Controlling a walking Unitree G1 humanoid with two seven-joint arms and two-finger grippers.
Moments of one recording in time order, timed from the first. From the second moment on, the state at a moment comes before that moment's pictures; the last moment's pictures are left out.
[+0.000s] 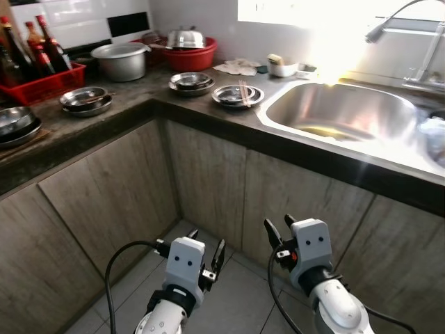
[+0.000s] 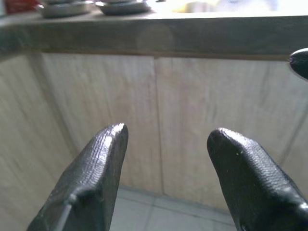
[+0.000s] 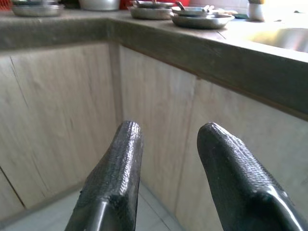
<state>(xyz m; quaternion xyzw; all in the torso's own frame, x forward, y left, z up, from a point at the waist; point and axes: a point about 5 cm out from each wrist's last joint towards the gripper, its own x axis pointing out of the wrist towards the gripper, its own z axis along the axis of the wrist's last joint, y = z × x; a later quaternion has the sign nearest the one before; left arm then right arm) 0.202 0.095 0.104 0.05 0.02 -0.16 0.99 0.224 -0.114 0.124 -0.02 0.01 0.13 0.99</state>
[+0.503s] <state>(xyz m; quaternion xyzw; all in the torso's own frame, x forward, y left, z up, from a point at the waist) 0.205 0.100 0.102 0.05 0.02 -0.15 0.99 0.230 -0.110 0.129 -0.03 -0.01 0.14 0.99</state>
